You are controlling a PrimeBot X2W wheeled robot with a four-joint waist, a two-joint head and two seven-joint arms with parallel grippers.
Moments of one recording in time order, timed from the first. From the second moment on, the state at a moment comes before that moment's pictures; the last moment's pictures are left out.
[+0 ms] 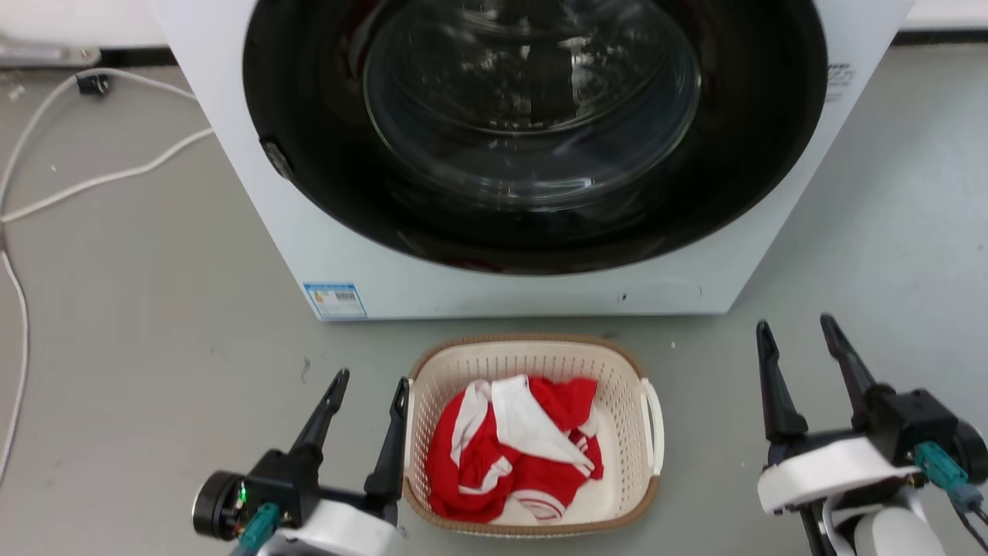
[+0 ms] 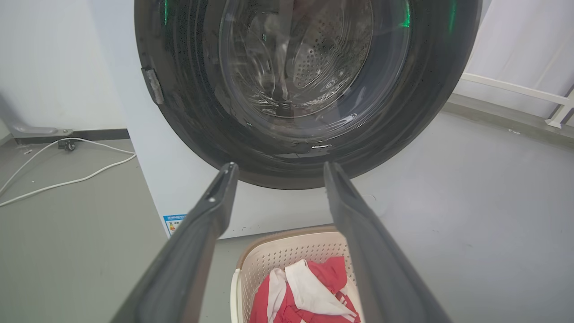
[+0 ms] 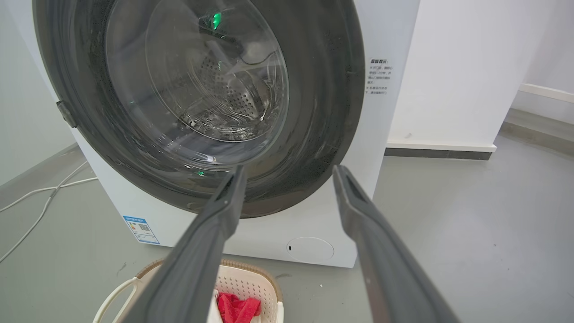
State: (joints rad) left arm 0.01 0.05 -0.14 0.10 -0.12 -0.13 -0.26; right arm -0.07 -0.05 -0.01 0.14 0.05 0.13 -0.25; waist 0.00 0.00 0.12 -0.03
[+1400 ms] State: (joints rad) left arm -0.88 0.22 -0.58 1.03 -0.46 -0.13 -0.19; right arm -0.76 -0.05 0.06 0.91 0.06 0.13 0.03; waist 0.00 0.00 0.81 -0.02
